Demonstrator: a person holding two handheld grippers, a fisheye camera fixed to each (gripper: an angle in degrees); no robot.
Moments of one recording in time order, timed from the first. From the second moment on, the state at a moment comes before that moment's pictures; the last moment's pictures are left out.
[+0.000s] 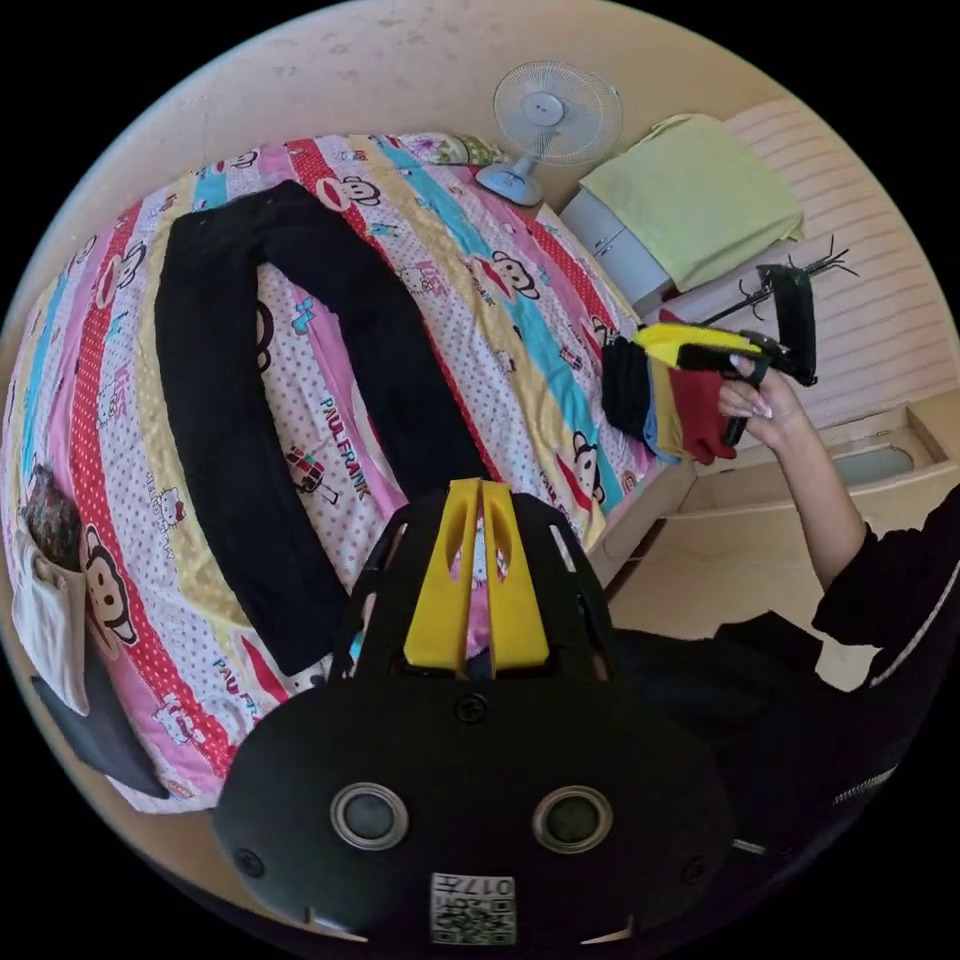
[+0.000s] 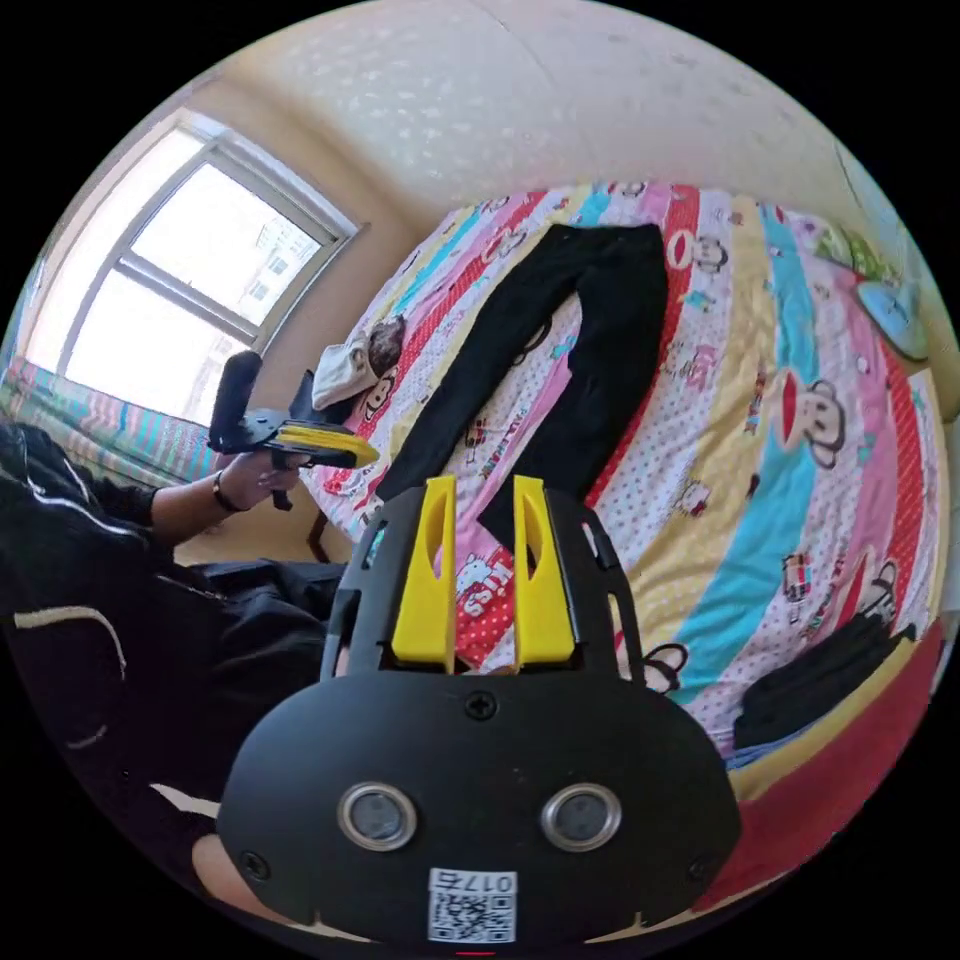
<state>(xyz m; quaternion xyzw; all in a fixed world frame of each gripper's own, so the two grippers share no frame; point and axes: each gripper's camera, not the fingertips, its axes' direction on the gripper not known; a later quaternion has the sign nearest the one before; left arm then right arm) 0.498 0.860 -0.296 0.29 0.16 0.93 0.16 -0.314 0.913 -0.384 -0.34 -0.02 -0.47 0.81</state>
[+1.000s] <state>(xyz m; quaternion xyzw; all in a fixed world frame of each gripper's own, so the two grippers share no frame) 0.453 0.840 -0.115 0.28 0.27 0.87 0.32 -0.169 0.829 -0.181 -0.38 0.07 -0.26 0.88</state>
